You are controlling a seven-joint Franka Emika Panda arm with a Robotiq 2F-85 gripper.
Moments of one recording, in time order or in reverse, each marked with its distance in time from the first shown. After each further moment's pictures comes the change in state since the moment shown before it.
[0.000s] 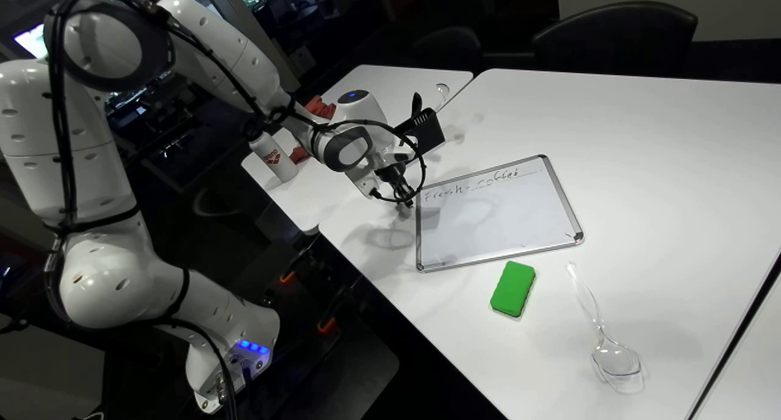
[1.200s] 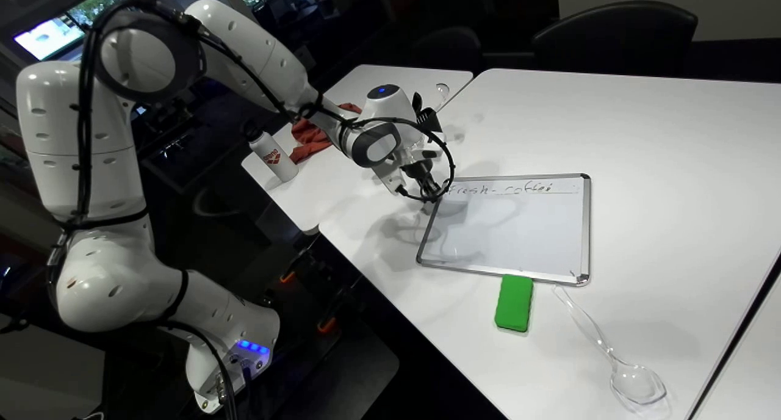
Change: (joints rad) arm -0.087 0.117 0.000 0.185 0.002 -0.050 -0.002
